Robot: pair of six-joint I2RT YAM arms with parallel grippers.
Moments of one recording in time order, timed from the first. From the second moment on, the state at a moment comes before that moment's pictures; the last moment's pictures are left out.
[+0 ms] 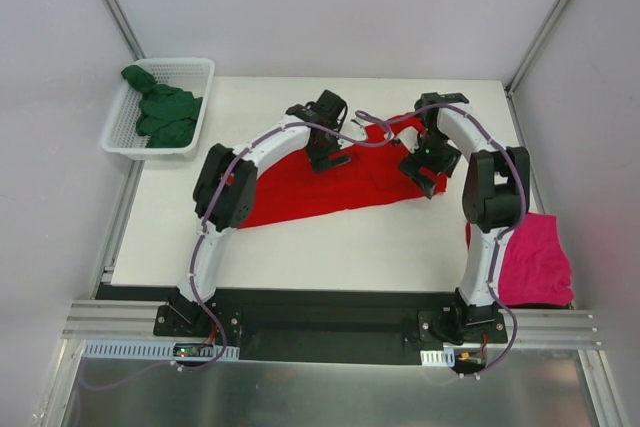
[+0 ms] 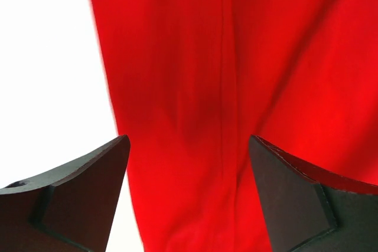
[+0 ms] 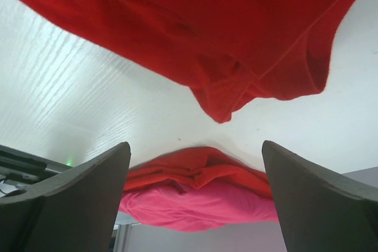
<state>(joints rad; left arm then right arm) -0.60 2.20 1.87 -0.78 0.02 0.67 0.19 2.06 1.71 -1.30 0.05 -0.68</state>
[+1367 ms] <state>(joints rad) -0.67 2.28 1.88 -0.78 0.02 0.72 0.11 2.19 1.76 -1.12 0.25 -0.71</state>
